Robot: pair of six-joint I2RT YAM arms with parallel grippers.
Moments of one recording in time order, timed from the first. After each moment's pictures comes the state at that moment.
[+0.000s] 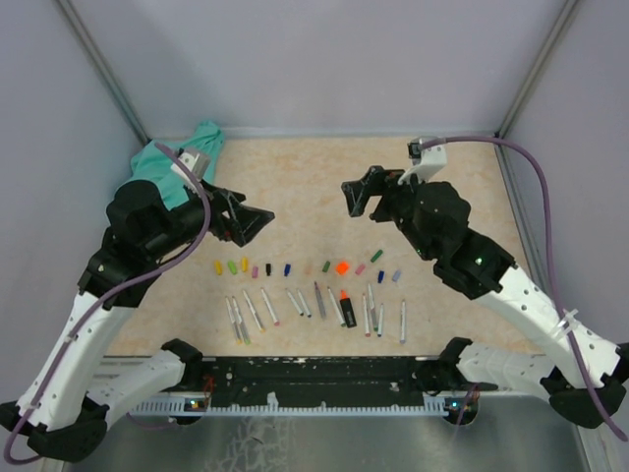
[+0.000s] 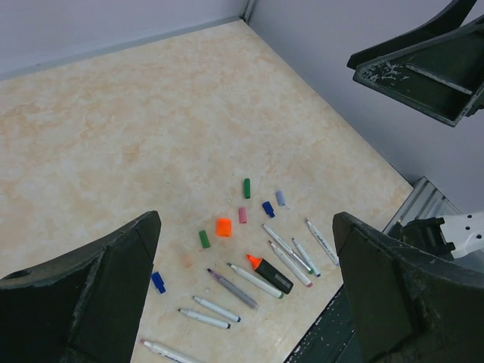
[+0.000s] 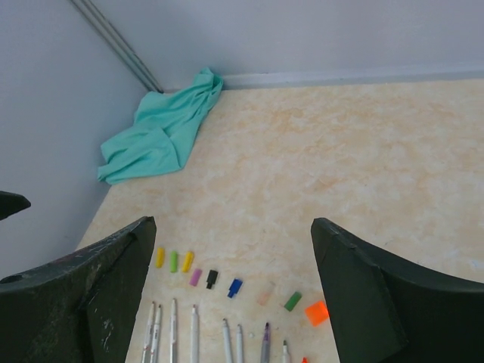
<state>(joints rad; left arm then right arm) -0.51 0.88 1.23 -0.47 0.32 -0.28 0.84 0.98 1.20 -0.32 0.40 0.44</state>
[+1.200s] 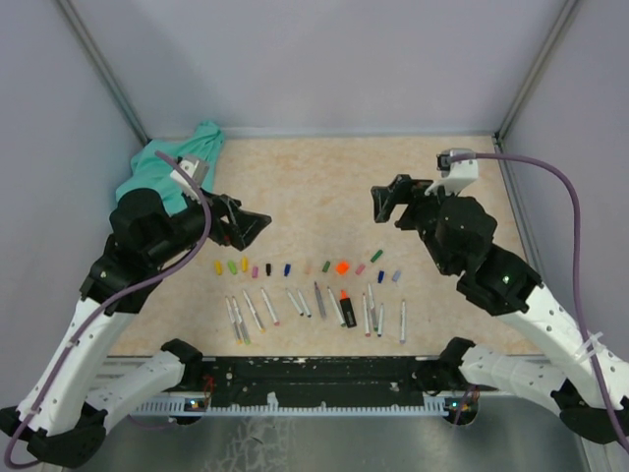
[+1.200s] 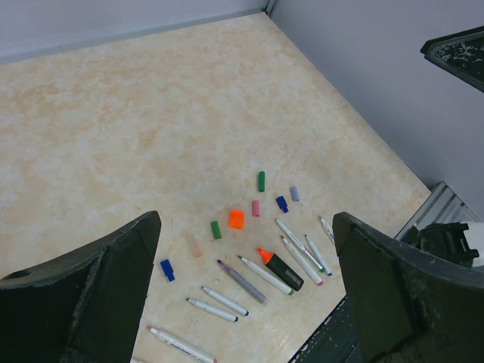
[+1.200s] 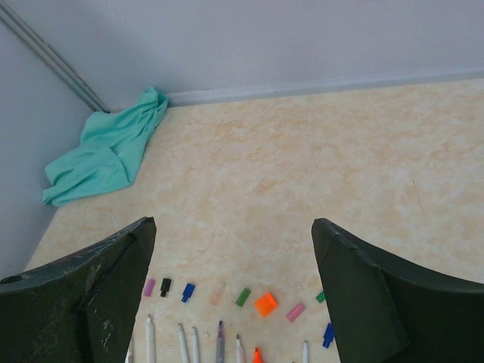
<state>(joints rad) -0.51 0.84 1.17 -0.47 0.25 -0.29 0.84 0.86 1.18 -0.42 0.56 0.38</state>
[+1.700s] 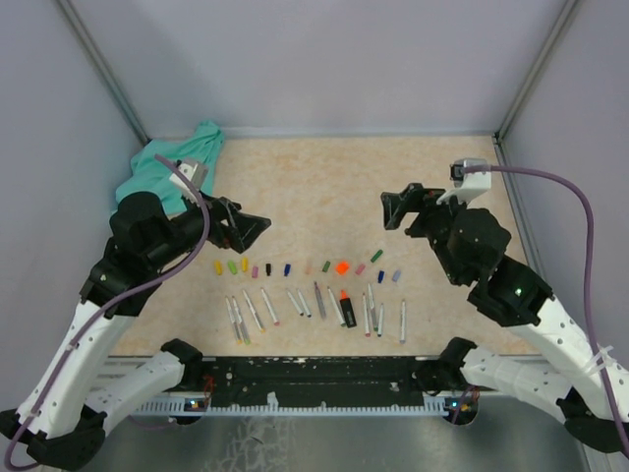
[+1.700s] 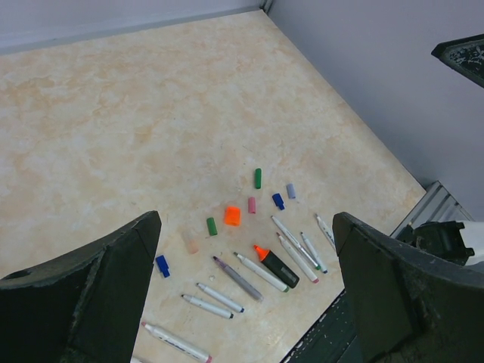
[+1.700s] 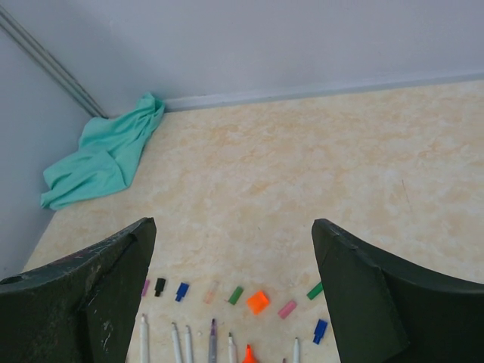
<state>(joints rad) -0.51 0.82 1.14 -0.47 0.26 -0.30 0.84 0.77 1.12 -0.43 0.58 0.38</state>
